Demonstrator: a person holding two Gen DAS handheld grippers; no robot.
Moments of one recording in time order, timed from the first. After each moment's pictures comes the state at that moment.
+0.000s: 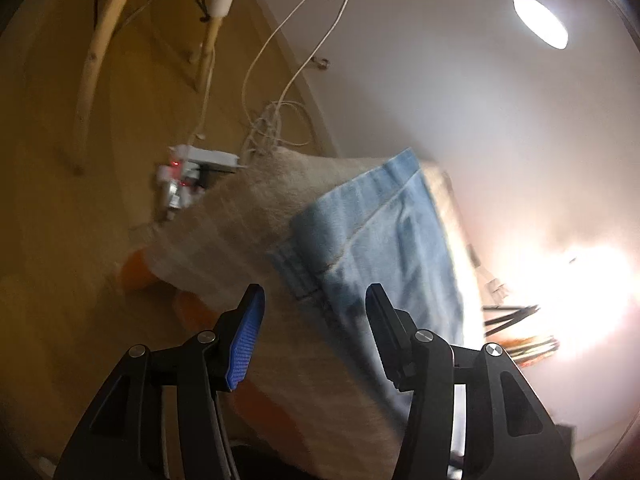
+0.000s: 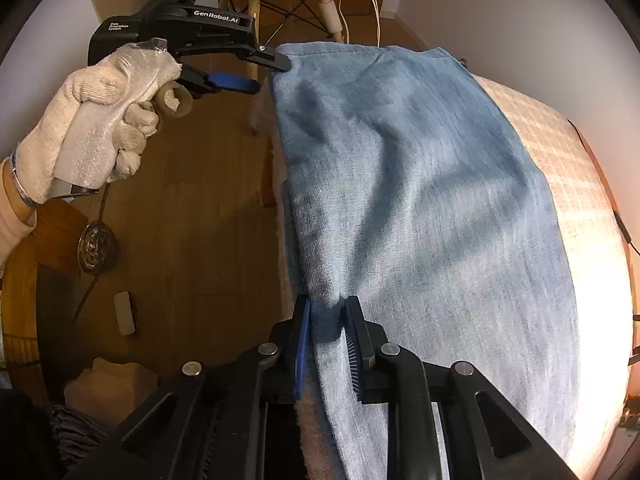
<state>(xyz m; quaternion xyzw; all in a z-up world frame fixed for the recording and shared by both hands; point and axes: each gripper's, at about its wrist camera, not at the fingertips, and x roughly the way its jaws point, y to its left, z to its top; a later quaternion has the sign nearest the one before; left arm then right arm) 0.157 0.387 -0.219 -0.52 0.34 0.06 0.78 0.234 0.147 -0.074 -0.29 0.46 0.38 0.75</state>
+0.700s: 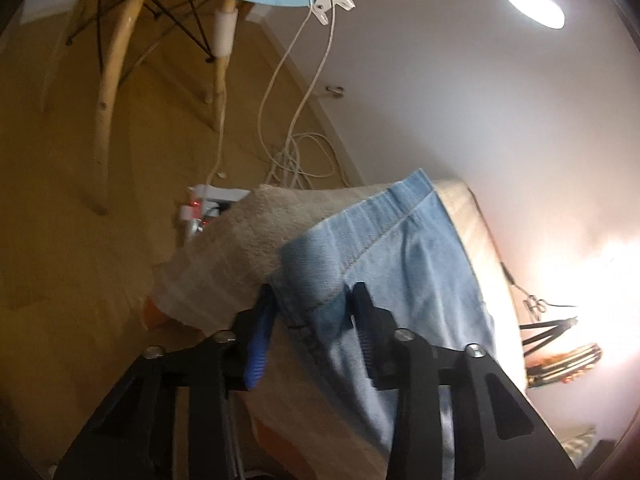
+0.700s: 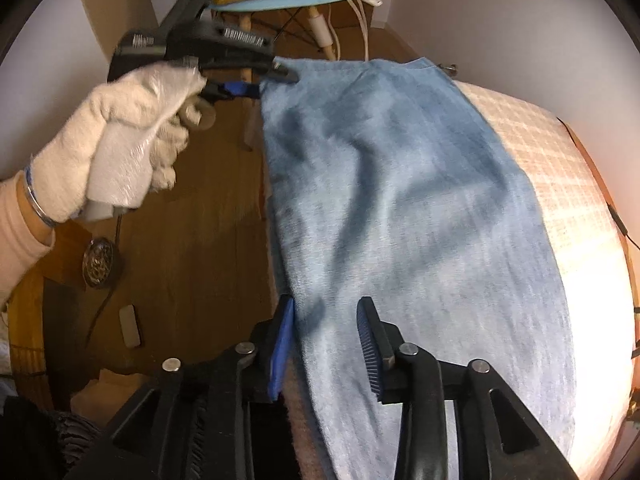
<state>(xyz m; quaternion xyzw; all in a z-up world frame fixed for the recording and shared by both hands) 0.176 0.375 -0.197 -0.44 0.35 0.15 0.81 0.241 0.130 -0.057 -0.25 0.45 0.39 0.76</state>
